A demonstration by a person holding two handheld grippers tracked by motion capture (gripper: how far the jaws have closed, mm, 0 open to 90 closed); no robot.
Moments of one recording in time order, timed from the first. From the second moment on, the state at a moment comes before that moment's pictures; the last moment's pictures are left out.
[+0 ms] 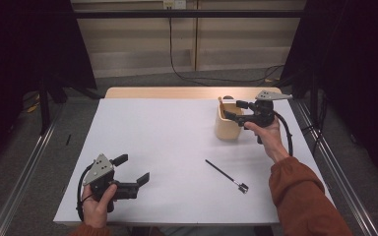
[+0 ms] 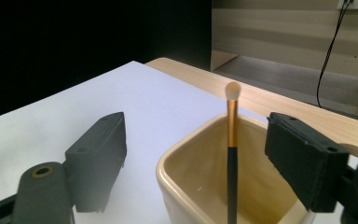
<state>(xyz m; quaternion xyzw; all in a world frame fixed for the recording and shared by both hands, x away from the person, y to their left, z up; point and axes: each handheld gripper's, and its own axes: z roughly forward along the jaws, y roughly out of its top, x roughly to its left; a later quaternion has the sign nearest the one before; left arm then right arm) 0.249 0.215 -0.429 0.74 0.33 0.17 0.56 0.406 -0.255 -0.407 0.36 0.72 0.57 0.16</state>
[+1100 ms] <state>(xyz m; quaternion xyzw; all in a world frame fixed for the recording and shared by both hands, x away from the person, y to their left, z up) 0.245 0.222 -0.428 0.73 0.34 0.17 0.57 0.346 -0.275 -0.406 0.37 0.71 0.57 0.17</state>
